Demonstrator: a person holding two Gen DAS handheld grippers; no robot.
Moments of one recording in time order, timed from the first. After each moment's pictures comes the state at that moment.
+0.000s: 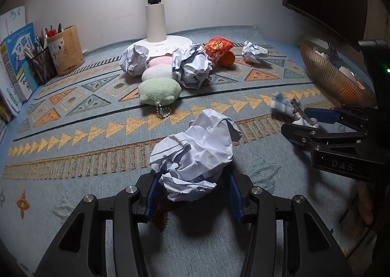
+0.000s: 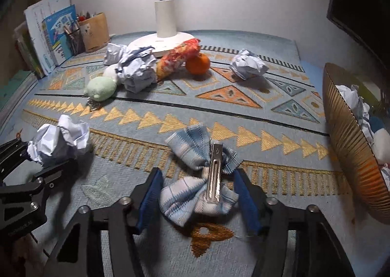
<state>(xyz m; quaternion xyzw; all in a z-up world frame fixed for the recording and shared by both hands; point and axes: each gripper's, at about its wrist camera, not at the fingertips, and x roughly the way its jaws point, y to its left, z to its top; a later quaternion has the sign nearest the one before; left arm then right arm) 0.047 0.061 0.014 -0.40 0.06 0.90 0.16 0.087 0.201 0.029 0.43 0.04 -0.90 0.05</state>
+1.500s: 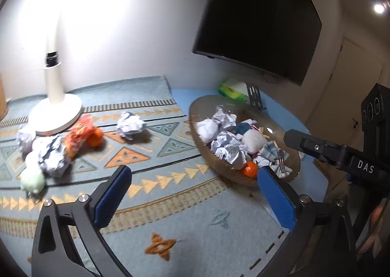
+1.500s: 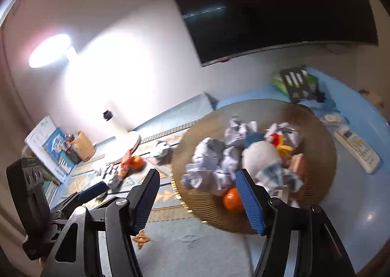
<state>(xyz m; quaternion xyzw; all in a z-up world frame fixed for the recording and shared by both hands) 0.048 0.193 0.100 -0.32 -0.05 0.89 0.32 0.177 0.360 0.147 0.29 -0.16 -0.94 0.00</state>
